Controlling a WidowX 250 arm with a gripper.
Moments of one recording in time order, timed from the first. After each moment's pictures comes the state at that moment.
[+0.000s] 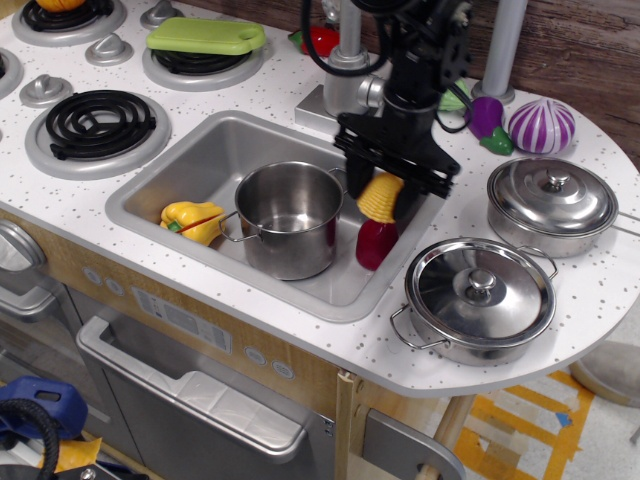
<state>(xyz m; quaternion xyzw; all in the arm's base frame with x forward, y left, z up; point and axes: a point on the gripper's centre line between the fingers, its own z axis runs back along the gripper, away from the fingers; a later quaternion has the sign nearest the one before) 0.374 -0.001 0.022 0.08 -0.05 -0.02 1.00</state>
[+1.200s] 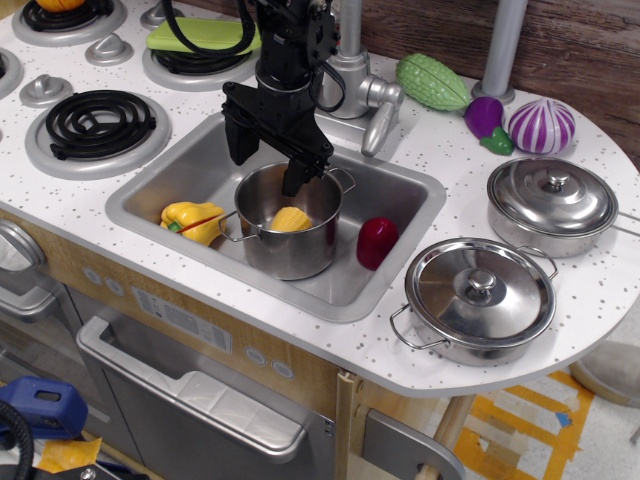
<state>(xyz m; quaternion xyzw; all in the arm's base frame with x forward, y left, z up) 0.352 0.085 0.027 0.13 -0.08 -0.04 0.99</state>
